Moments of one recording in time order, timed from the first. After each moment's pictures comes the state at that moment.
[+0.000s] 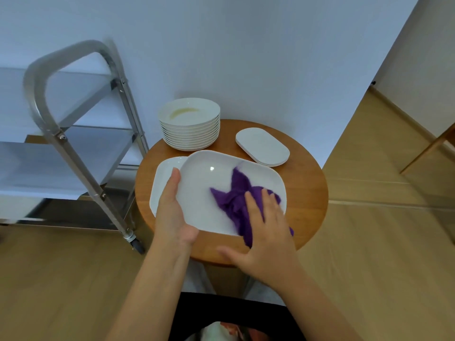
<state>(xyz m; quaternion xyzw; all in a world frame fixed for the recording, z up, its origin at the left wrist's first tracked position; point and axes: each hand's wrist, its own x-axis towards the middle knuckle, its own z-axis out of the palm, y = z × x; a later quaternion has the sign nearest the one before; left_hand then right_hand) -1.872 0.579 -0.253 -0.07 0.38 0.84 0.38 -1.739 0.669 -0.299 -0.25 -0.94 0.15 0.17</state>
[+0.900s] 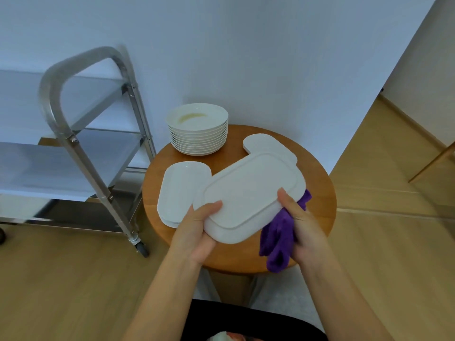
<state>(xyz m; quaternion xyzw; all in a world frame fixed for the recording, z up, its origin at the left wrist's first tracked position) -1.867 0.579 -0.278 0.00 0.33 0.84 0.43 -1.751 0.705 -0.259 -0.34 -0.30 0.86 0.24</state>
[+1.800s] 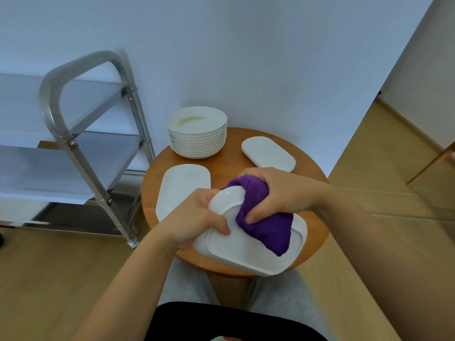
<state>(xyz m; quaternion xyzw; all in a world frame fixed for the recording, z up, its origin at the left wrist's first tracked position) -1.887 0.568 -0.229 0.36 0.63 0.53 0.43 -1.790 0.748 -0.195 -0.07 -0.86 0.50 -0.12</state>
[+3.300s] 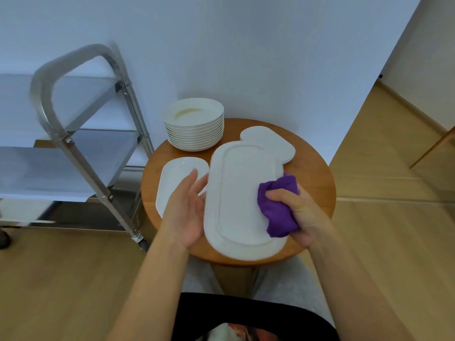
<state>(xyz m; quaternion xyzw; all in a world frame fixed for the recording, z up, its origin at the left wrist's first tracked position) -1.878 0.576 -0.253 0.03 0.40 0.78 0.48 -1.750 0.719 -0.254 -0.27 -0.47 0.82 0.17</state>
